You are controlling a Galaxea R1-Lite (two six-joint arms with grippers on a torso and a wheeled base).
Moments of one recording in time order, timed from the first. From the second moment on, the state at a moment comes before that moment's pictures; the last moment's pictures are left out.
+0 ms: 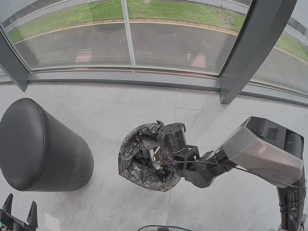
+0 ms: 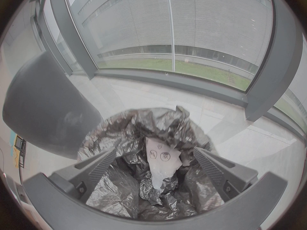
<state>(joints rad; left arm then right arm) 0.07 0.09 -0.02 0.00 0.05 -0.02 0.77 2.38 -1.28 -0.69 -0.38 0.09</state>
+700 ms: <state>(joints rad) 0.04 0.07 -0.02 0.00 0.03 0.00 0.69 1.89 -1.00 -0.70 -0.39 0.09</state>
